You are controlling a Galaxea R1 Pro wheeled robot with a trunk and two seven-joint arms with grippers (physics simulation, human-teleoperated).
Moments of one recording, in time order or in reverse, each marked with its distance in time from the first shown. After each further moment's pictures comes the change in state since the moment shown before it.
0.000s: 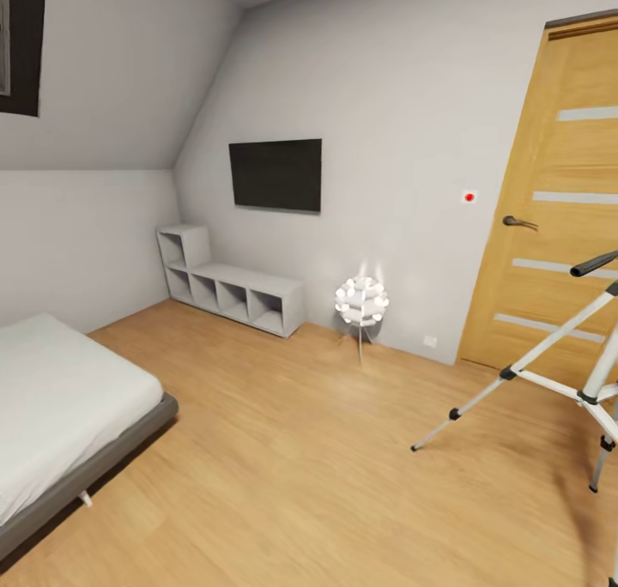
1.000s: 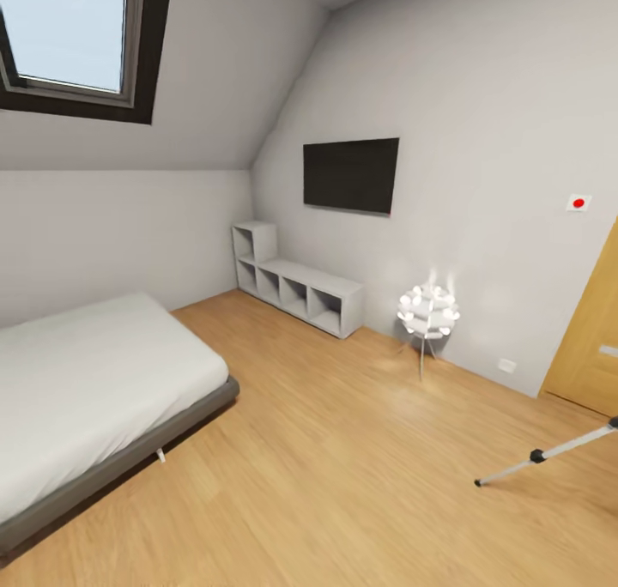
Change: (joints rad) left arm 0.000 0.011 -0.002 -0.002 0.484 -0.002 0.008; right arm 0.000 -0.034 0.001 -0.093 0.086 -0.012 0.000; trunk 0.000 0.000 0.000
